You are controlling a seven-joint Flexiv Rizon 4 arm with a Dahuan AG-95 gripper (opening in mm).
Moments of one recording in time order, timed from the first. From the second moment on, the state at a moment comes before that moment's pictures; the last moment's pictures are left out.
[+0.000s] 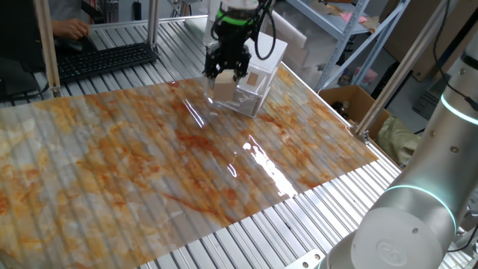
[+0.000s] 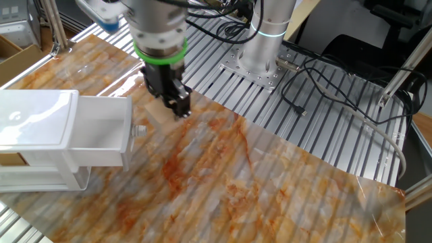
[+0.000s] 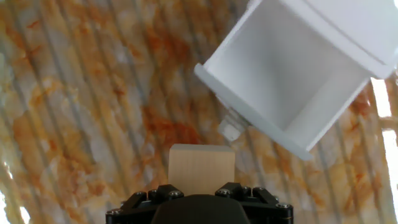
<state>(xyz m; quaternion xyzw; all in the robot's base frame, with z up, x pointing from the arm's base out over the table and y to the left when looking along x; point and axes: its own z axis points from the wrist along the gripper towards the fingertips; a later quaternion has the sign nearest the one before) 0.553 -0.023 0.224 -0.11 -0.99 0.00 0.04</state>
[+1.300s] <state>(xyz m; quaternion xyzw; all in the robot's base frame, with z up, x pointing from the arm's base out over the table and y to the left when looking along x) 0.536 0.003 0.140 -0.08 -1.00 0.00 0.02</state>
